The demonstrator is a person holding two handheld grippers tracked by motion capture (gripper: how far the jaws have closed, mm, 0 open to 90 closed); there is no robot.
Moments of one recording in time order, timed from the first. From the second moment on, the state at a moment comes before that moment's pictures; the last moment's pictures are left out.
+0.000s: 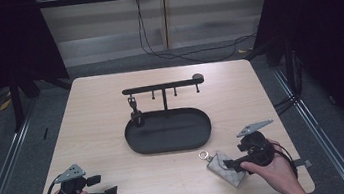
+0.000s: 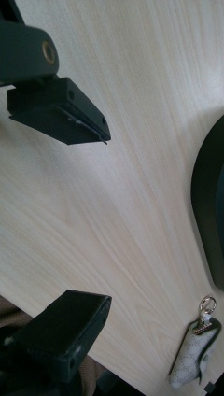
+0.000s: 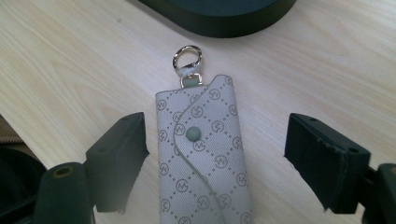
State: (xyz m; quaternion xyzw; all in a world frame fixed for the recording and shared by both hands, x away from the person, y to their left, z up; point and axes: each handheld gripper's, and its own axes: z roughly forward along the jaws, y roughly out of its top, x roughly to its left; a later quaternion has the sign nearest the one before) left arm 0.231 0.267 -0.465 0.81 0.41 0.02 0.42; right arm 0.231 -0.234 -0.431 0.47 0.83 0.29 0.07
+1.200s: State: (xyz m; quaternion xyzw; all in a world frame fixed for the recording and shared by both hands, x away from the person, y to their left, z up) left arm 0.231 0.267 -0.465 0.81 0.41 0.02 0.43; right arm 0.260 -0.203 -0.450 0.44 0.89 0.11 -0.02
